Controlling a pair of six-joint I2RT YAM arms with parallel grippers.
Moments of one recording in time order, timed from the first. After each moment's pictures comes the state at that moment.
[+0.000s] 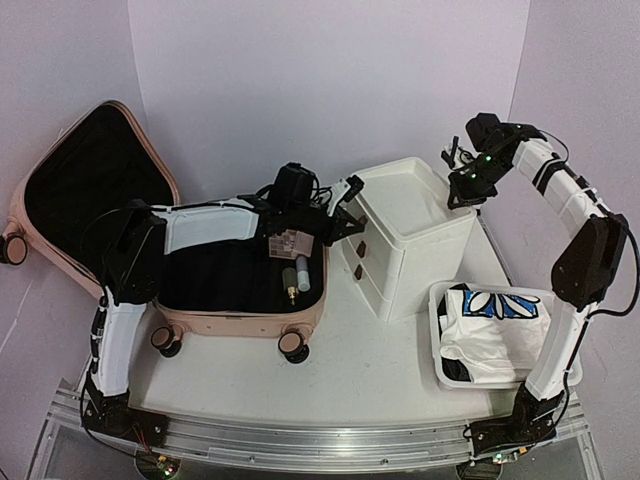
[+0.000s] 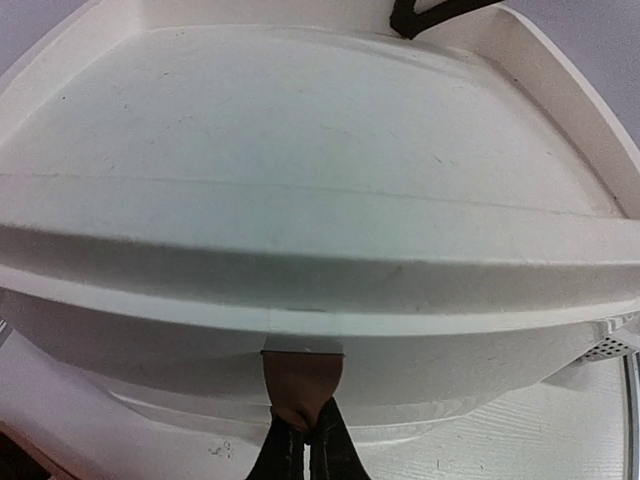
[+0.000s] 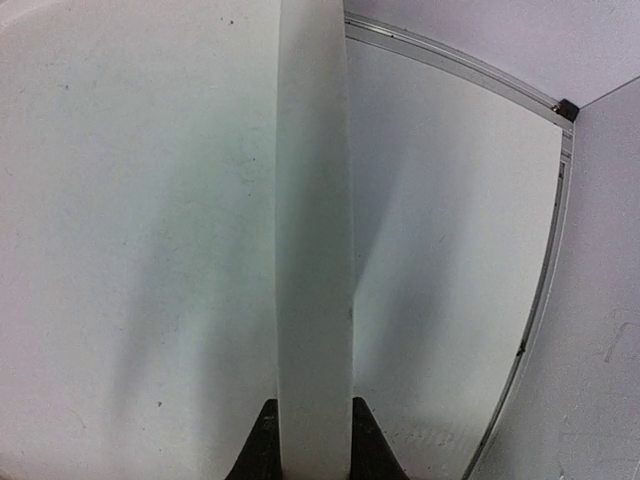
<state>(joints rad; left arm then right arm) -0.77 2.21 1.85 -0.04 0.51 0.13 0.21 1.87 2.00 -1.17 -0.05 -0.10</state>
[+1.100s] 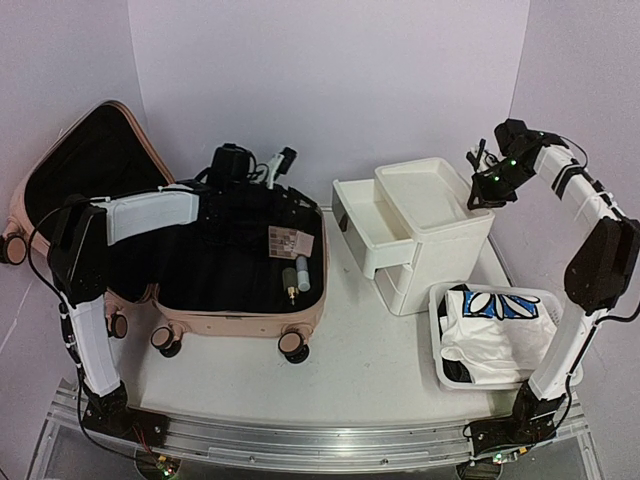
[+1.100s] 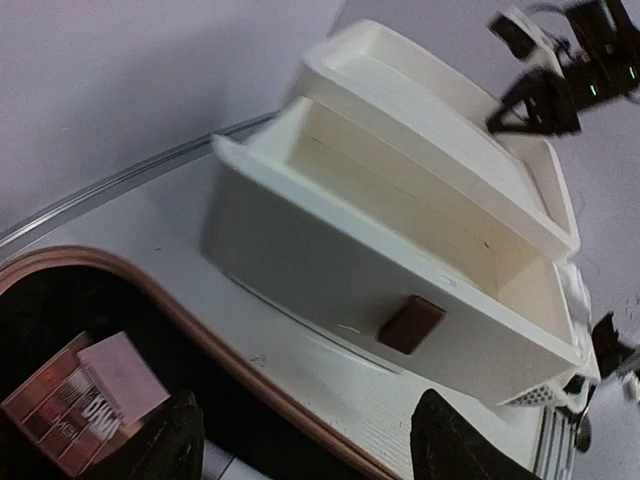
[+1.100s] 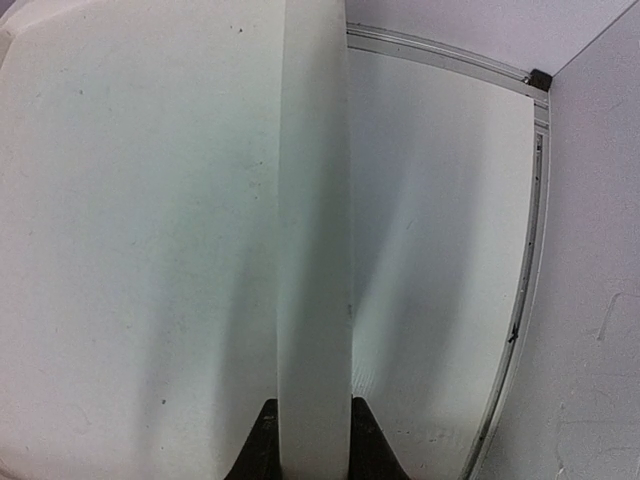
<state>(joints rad) -0.58 1.91 1.56 -0.04 0.57 -0.14 0.07 1.80 1.89 -1.11 -0.15 -0.12</state>
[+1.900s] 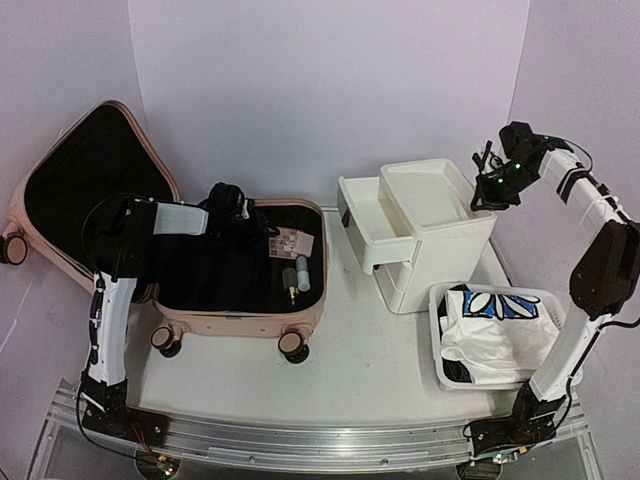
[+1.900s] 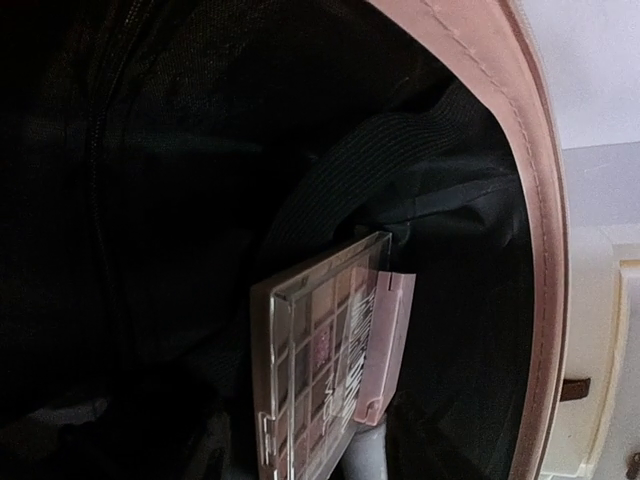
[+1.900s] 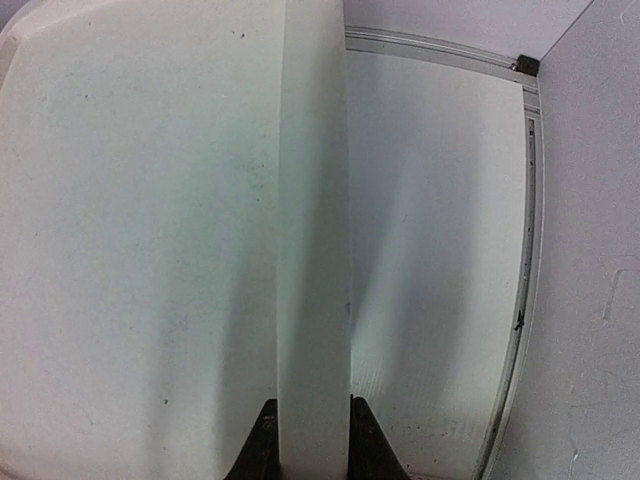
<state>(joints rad) -0.36 2.29 1.67 -0.08 0.49 -0.73 0.05 1.75 1.82 -1.06 -0.16 -0.06</state>
